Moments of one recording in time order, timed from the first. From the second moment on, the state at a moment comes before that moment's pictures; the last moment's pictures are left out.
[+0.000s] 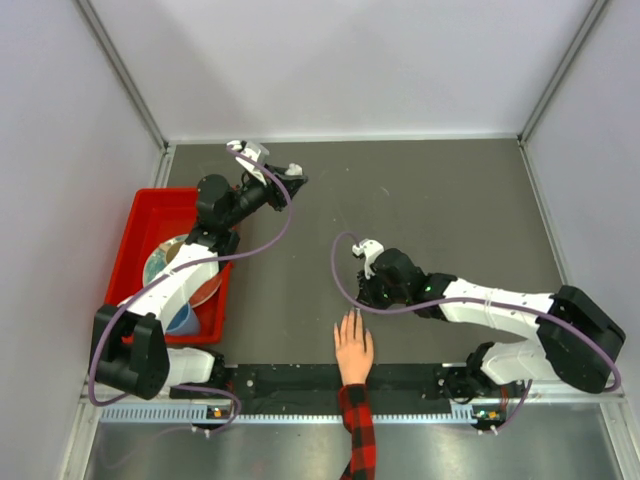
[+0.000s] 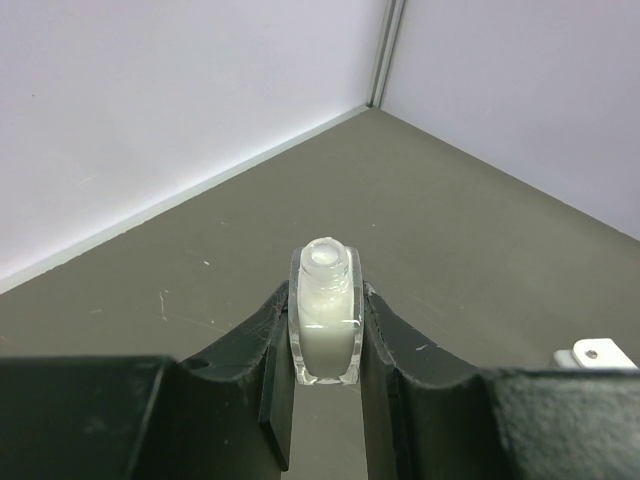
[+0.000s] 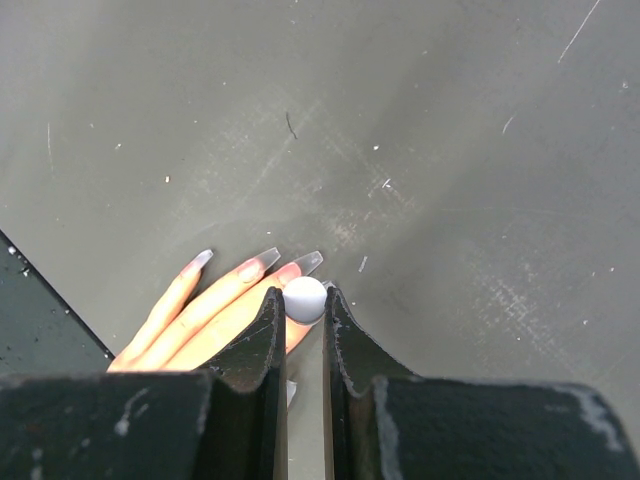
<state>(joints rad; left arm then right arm) -0.30 1.29 0.87 0.56 0.56 -0.19 0.89 1.28 0.59 -0.07 -0.08 0.31</state>
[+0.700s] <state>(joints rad) -0.30 1.29 0.87 0.56 0.56 -0.19 0.89 1.30 0.59 -0.07 -0.07 0.31</state>
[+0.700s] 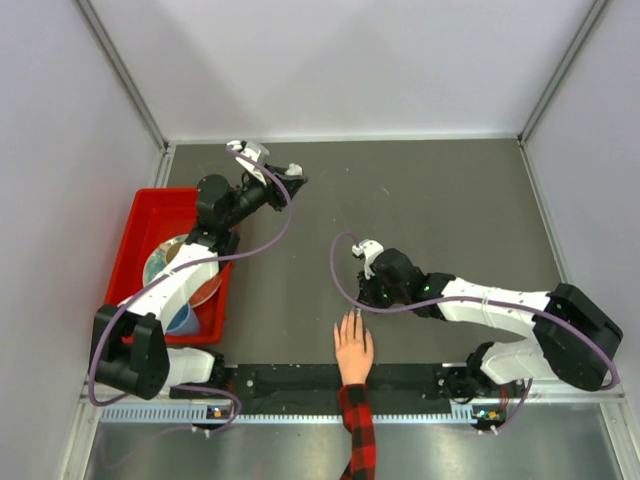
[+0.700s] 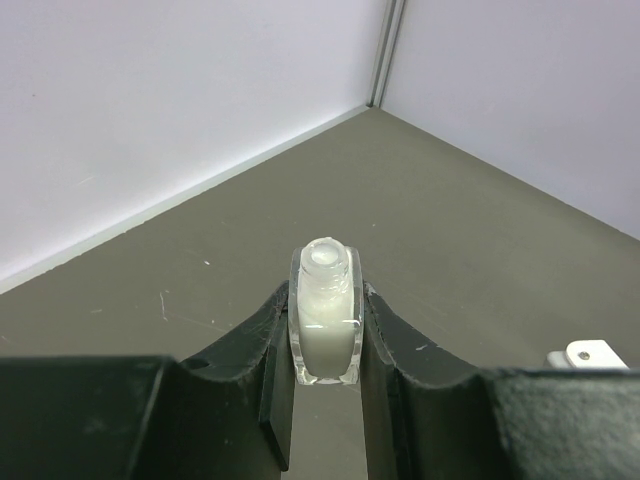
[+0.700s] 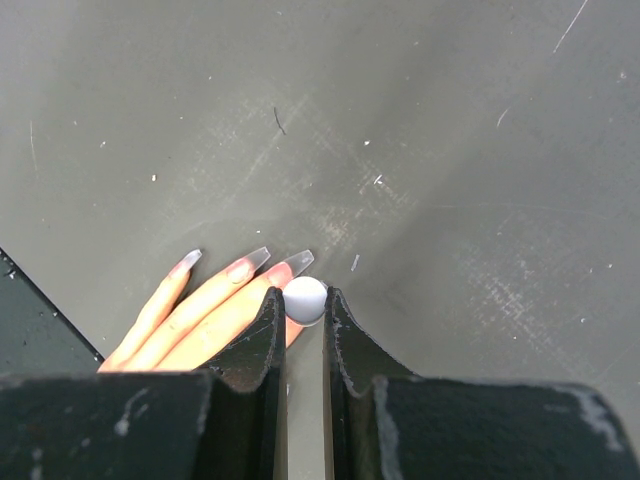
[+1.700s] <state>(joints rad) -0.30 1.29 0.87 0.56 0.56 -0.18 0.89 1.32 0.59 -0.07 -0.05 0.31</state>
